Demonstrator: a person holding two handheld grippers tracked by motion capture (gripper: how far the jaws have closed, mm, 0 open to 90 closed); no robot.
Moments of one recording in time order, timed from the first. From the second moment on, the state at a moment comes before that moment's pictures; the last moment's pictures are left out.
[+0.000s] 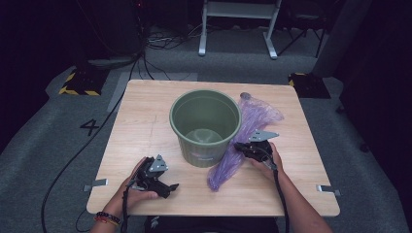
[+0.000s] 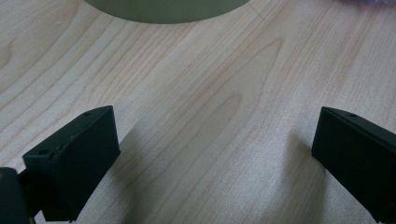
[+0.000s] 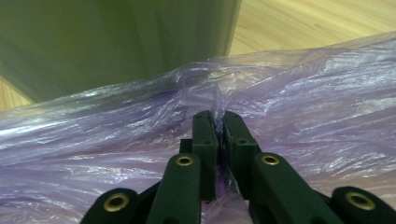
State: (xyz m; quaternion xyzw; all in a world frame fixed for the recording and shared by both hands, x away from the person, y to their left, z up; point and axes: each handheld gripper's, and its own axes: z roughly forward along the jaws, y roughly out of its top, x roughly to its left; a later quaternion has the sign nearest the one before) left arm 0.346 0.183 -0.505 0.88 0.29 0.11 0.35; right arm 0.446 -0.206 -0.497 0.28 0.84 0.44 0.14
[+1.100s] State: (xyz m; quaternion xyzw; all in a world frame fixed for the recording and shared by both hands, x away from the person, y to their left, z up) left arm 0.346 0.183 -0.505 0.88 0.29 0.11 0.35; right arm 0.442 -0.196 -0.502 0.28 0.86 0.40 0.14
